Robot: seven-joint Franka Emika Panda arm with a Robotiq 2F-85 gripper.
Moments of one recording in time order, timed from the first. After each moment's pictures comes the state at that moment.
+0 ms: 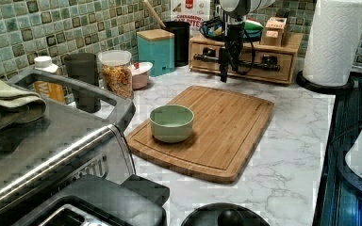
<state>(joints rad) -0.32 0.28 -0.20 -2.32 -0.08 1.10 -1.17</state>
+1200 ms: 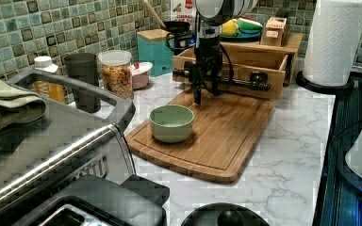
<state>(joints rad) -0.07 0.22 -0.10 -2.41 -0.01 1.02 -0.80</state>
